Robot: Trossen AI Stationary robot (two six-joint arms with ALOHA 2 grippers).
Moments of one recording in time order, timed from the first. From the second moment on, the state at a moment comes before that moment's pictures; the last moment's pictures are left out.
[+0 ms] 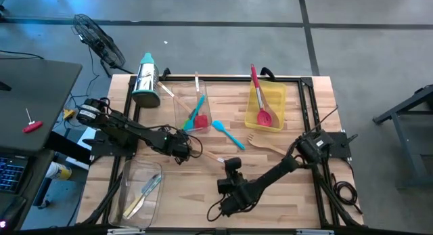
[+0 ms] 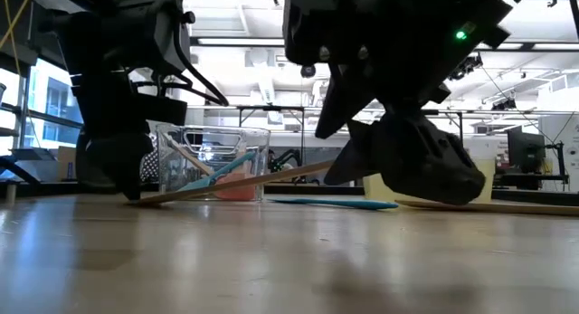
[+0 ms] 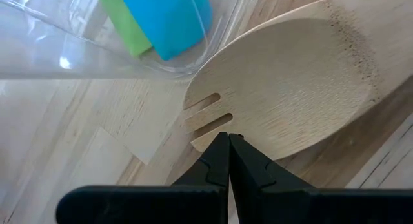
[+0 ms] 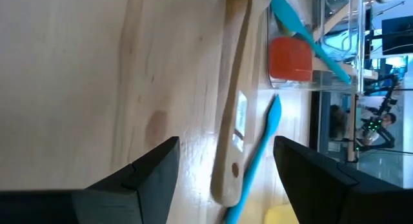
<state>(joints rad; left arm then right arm) -0.24 1.58 0.77 -0.66 -0.42 -0.79 0.57 2.30 1.72 -1.02 0.97 0.31</state>
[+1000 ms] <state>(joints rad) -0.24 1.58 0.77 -0.66 -0.41 -0.79 0.41 2.30 1.72 -1.03 0.79 0.32</state>
